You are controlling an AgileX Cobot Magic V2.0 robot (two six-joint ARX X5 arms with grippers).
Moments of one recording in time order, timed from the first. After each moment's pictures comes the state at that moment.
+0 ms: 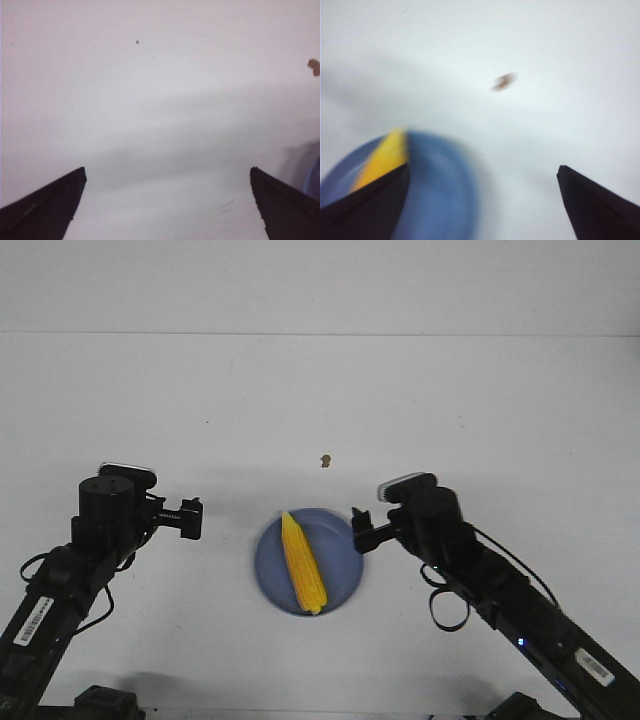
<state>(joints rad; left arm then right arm) -0.16 1.06 0.94 -0.42 0.00 0.01 0.54 1.17 0.93 -0.34 0.02 0.21</state>
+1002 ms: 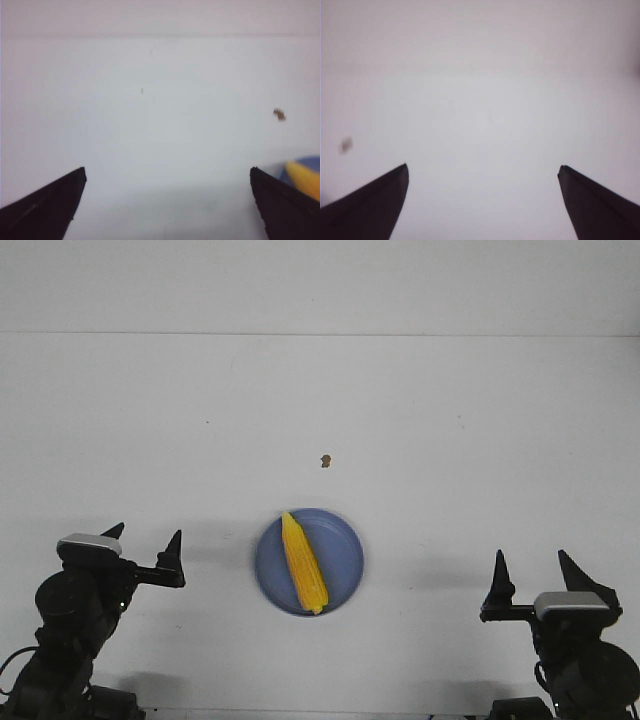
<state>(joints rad) -0.16 0.49 0.57 -0.30 0.00 -0.07 0.07 0.18 0.56 -0.49 0.03 0.06</state>
